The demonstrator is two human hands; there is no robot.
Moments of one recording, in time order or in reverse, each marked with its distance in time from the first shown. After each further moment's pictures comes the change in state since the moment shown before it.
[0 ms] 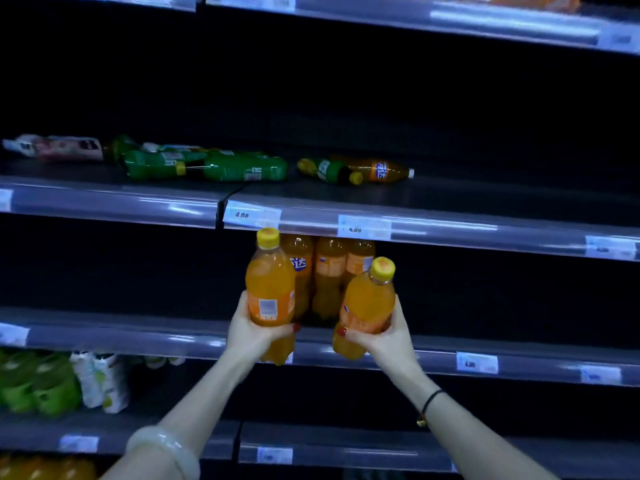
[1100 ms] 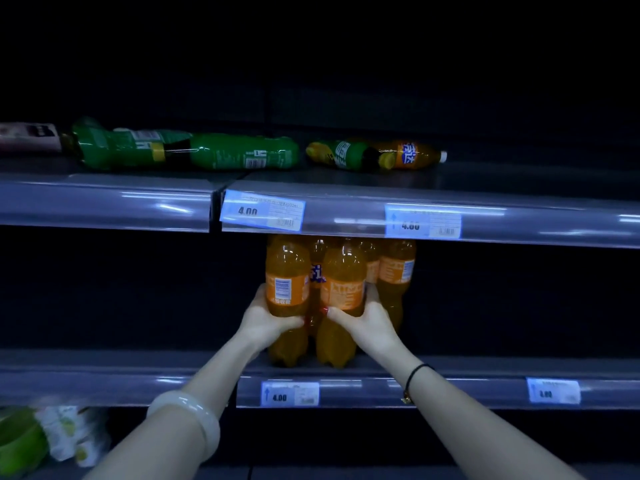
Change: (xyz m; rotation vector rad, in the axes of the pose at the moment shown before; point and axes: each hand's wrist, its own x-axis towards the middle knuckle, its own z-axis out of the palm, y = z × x) left_hand 0.155 -0.065 0.003 0.141 -0.179 -0.019; right_hand 0.117 0.061 0.092 -0.197 -0.047 0.158
